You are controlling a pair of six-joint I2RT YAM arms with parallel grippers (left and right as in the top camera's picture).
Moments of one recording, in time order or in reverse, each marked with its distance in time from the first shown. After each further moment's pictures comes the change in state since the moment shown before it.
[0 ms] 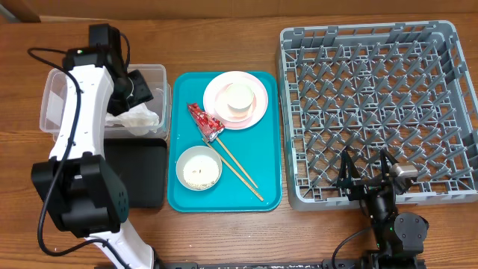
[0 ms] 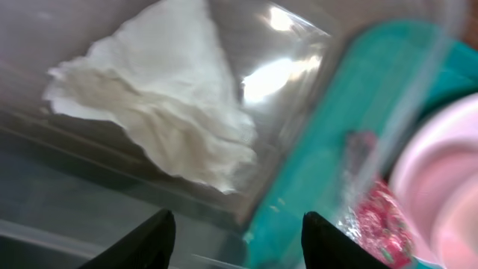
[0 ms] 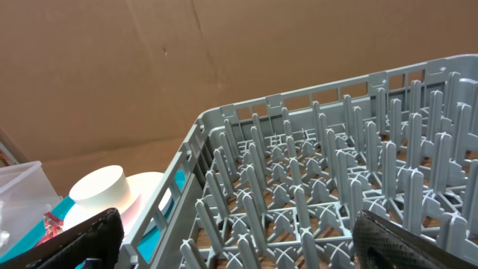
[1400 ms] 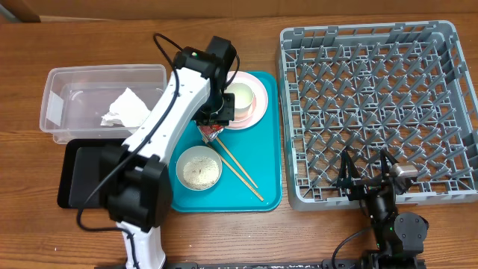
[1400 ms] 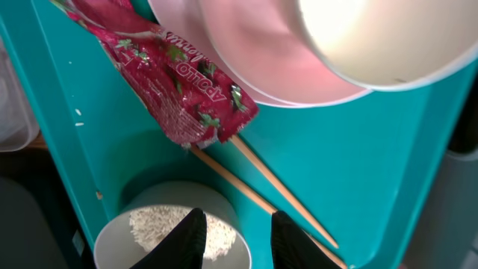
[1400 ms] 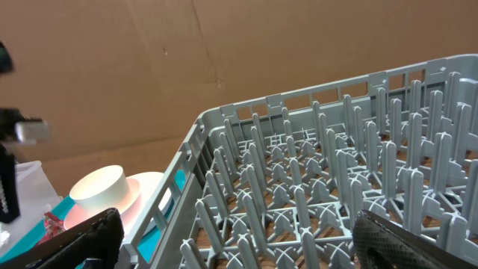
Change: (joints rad) left arm -0.500 0.087 0.041 -0.132 -0.008 -0.017; right arm 0.000 0.000 0.000 0.000 0.000 0.000
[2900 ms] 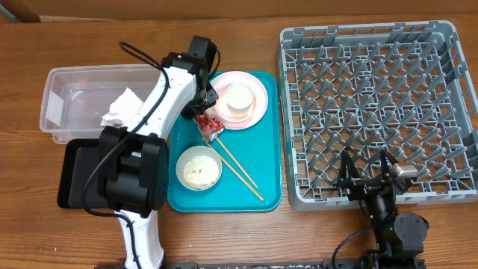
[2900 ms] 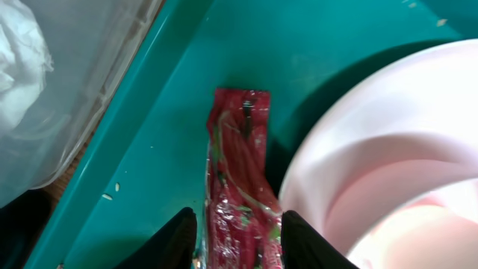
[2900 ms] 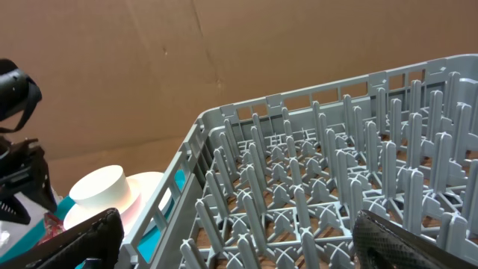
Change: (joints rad) left arm 0.111 0.083 -0.087 0.285 -0.175 -0.495; right arm 0.000 0.000 0.000 0.000 0.000 0.000
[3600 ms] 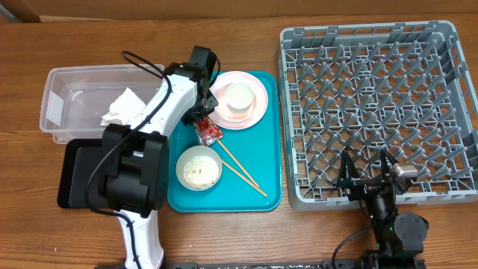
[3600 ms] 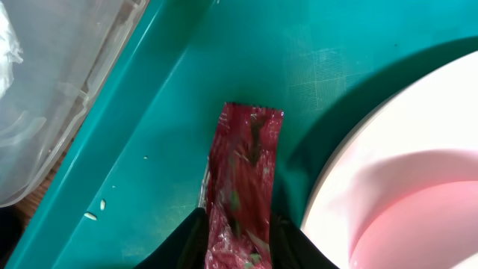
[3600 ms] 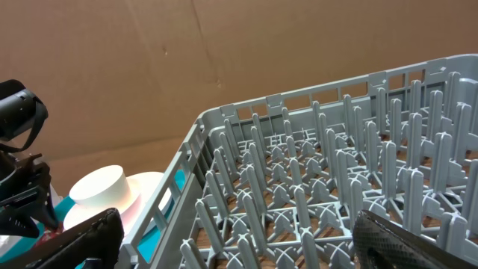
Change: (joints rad) left arm 0.000 0.002 -0.103 0.107 -0.011 -0.018; right arm 0.000 0.000 0.000 0.001 0.000 0.000
